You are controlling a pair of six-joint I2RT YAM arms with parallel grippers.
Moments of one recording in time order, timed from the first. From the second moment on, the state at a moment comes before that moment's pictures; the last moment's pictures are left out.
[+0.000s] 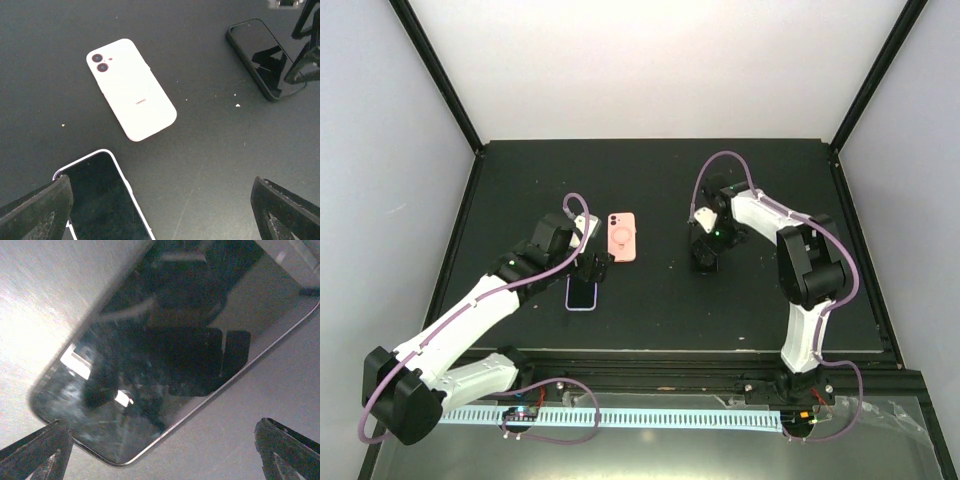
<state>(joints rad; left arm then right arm) -0.54 1.04 0.81 -0.53 0.04 -0.17 0.39 1.94 1.36 -0.95 -0.03 -0.32</state>
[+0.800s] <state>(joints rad) -0.54 1.07 0.81 -0.53 0.04 -0.17 0.37 2.07 1.59 -0.95 -0.07 -0.17</state>
